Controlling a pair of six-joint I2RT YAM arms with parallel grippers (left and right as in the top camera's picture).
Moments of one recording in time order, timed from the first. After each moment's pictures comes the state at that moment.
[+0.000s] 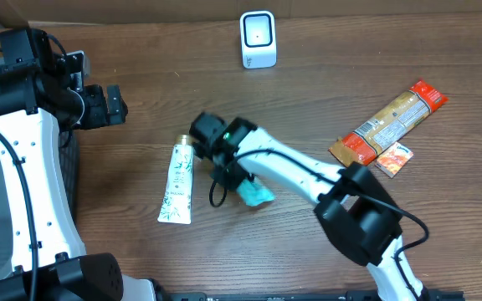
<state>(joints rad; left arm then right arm) 0.28 1.64 1.80 -1.36 0.10 0.06 0.85 2.18 1.77 -1.01 -0.09 -0.09</state>
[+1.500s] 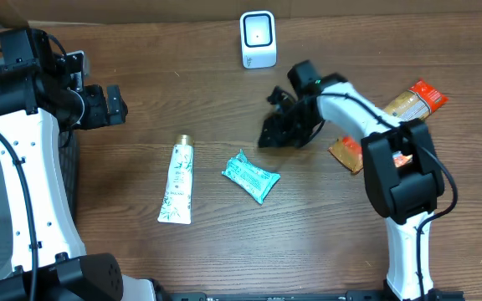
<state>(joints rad) 0.28 1.64 1.80 -1.36 0.10 0.06 0.37 2.25 1.66 -0.90 -0.61 0.10</state>
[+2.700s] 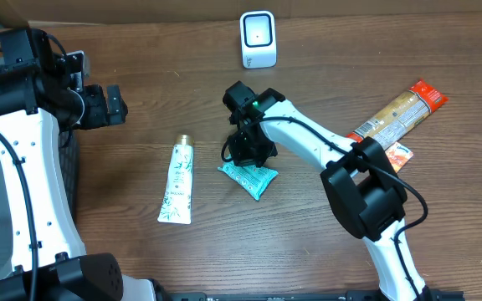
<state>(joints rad) 0.28 1.64 1.80 -1.36 0.10 0.06 0.68 2.28 1.80 -1.02 -0.27 0.42</state>
